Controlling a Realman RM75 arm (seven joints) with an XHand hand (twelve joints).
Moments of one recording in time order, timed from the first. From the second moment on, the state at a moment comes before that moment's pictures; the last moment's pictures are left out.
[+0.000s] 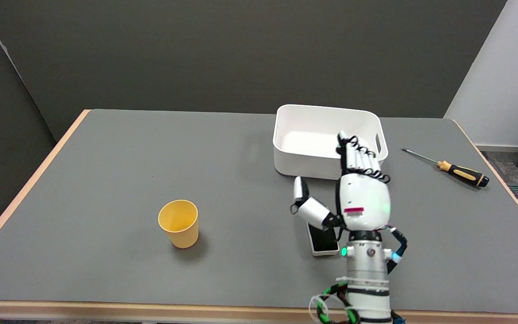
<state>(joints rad) -0.14 -1.28 -2.41 1.51 1.17 1.48 -0.65</state>
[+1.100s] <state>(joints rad) -0.20 -1.31 -2.51 1.42 1.34 1.48 -0.61</state>
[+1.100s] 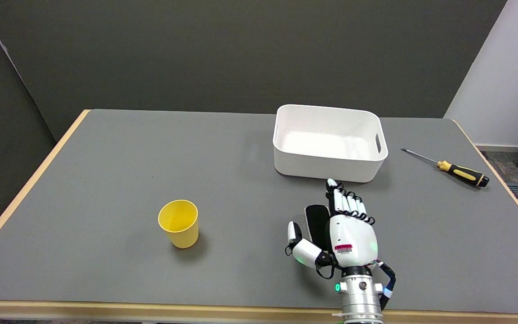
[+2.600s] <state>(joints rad) -0.16 -1.29 -2.49 1.38 1.50 1.37 -0.53</state>
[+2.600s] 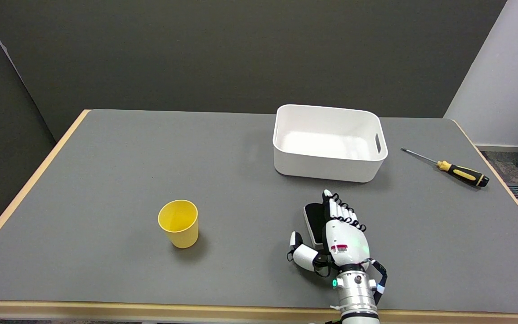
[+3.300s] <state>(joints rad) -0.15 -1.29 -2.48 1.37 1.47 1.32 -0.53</state>
